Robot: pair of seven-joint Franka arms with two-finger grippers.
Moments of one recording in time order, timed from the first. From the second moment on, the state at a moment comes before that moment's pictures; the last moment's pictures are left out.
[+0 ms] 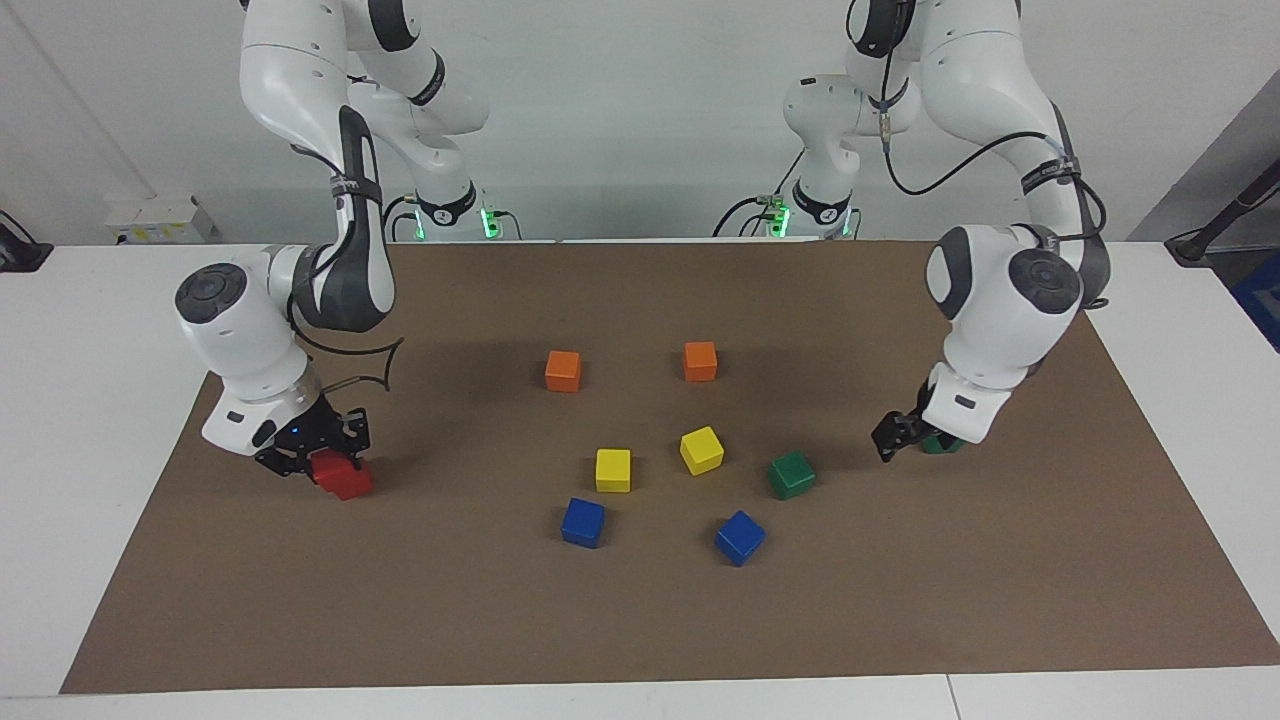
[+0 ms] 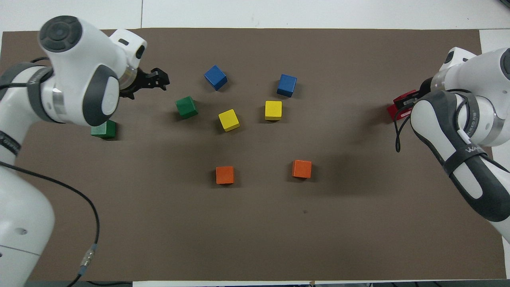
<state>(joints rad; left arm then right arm) -0.23 0.49 -0.06 -1.49 0.01 2.04 -0.51 -0.02 0.35 -0.07 -1.82 0.08 2.28 -0.48</state>
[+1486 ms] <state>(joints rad) -0.32 0.53 -0.06 -1.66 0.07 2.28 -0.79 0.00 0.22 -0.07 -1.53 0.07 1.70 -0.19</state>
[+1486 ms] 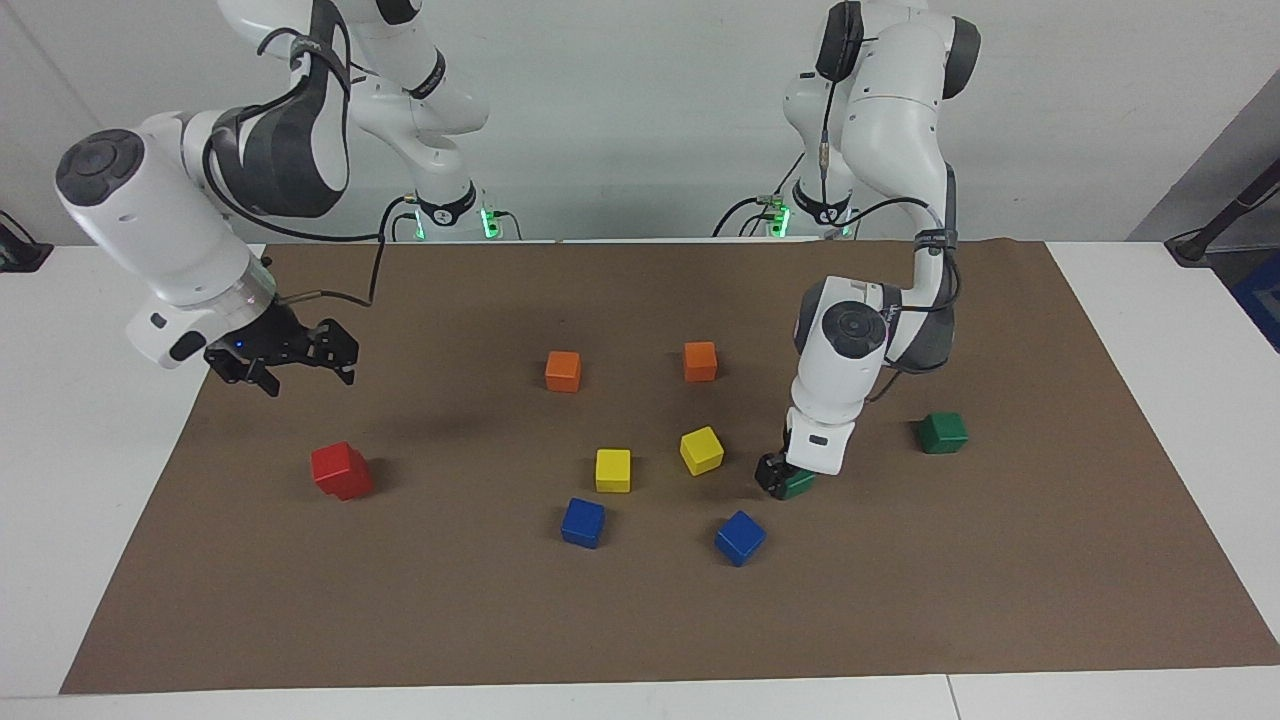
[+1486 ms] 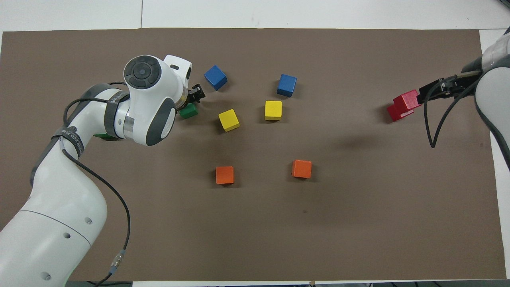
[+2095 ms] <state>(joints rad) -0.13 0.40 -0.03 -1.64 0.08 2.03 -0.34 0.00 0.08 -0.07 -1.52 0.01 1.53 -0.19</state>
